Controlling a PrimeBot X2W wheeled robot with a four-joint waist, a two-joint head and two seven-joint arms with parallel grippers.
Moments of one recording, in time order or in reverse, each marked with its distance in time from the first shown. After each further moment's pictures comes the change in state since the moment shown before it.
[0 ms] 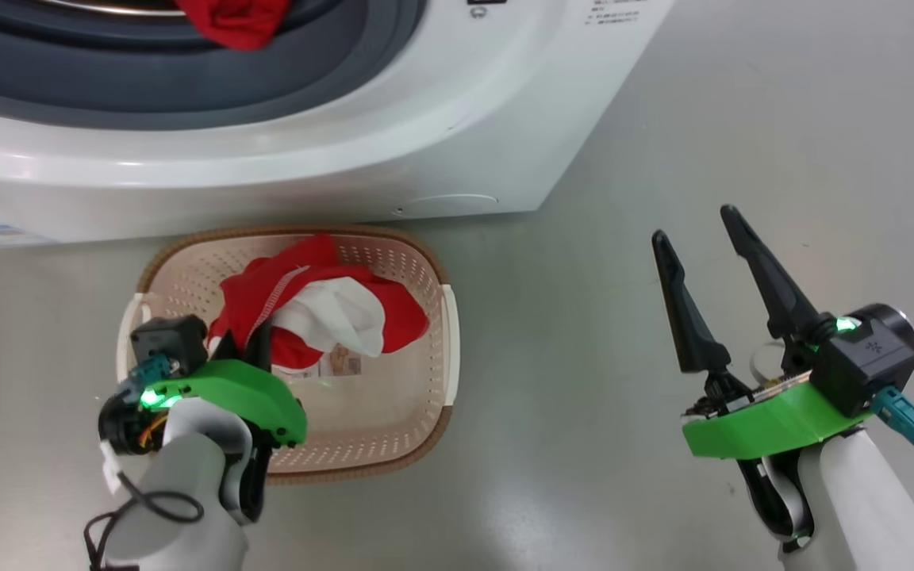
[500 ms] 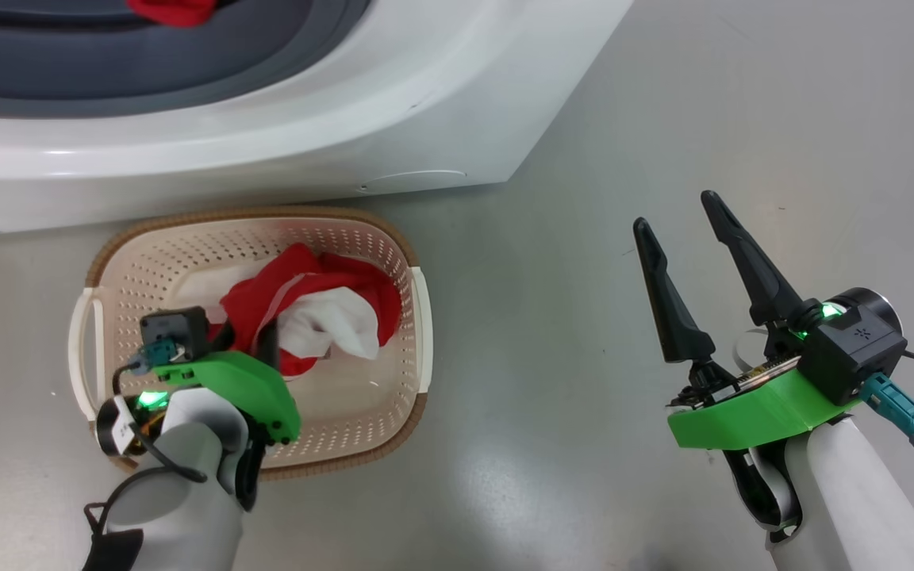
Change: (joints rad) left arm -0.151 -0.017 -0.037 0.330 -0.017 -0.027 0.000; right arm -0.041 0.003 0.036 0.009 0.028 0.000 0.000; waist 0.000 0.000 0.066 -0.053
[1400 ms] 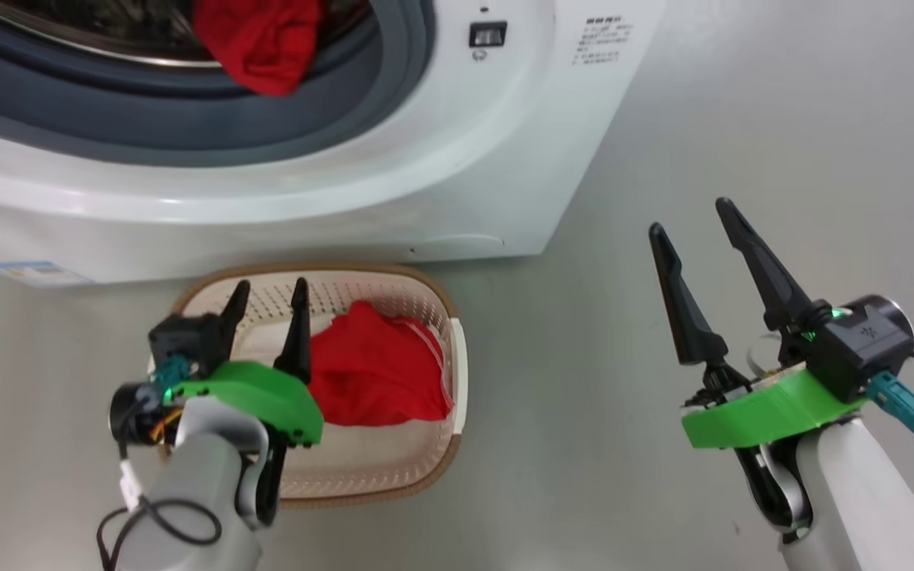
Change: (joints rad) left arm 0.157 -0.002 0.036 -0.392 0.090 0.046 0.000; right arm -0.007 -0.015 -0.017 0.037 -0.002 0.000 0.000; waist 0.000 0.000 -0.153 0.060
